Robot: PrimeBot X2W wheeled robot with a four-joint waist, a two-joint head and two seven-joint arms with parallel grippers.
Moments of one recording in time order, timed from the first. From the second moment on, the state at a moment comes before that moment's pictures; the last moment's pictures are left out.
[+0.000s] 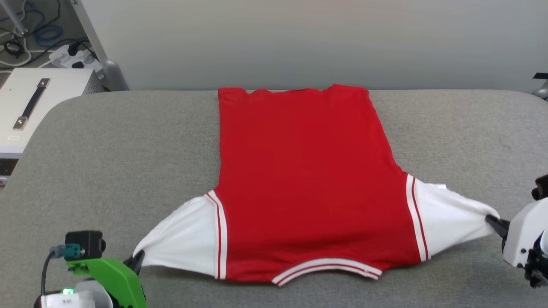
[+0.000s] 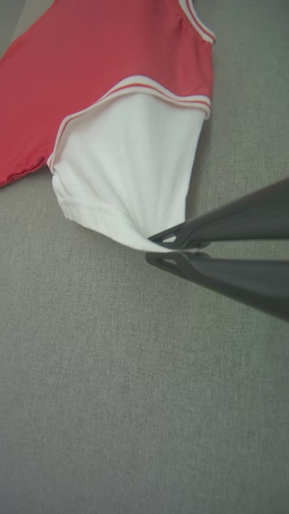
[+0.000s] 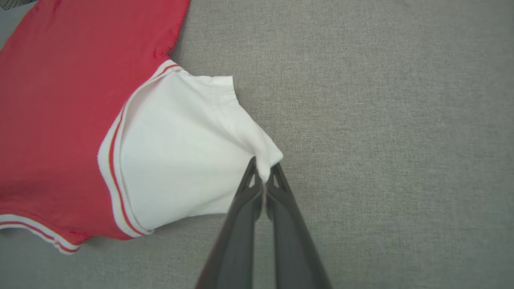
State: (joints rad) left arm 0.00 0.40 -0.12 0.16 -0.61 -0.01 0.33; right arm -0.32 -0.57 0.25 0.49 0.77 0.13 0.43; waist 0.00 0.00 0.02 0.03
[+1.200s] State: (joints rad) left arm 0.20 0.45 -0.23 -0.47 -0.59 0.12 0.63; right arm -0.24 -0.43 -0.13 -0.15 0.64 0.13 0.97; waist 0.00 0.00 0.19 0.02
